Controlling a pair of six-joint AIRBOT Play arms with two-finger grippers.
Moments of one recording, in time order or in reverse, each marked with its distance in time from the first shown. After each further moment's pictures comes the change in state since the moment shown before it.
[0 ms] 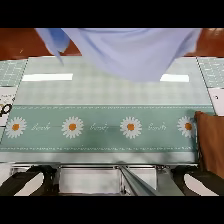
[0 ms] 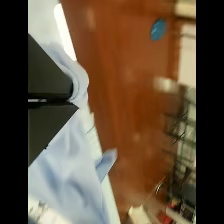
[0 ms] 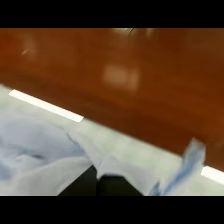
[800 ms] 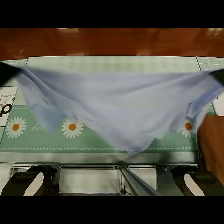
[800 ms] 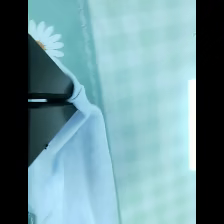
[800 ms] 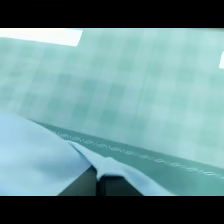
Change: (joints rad) left arm 0.003 0.293 -0.638 0.348 -0.240 -0.126; right arm 0.000 0.365 -0.724 -0.056 0.028 0.119
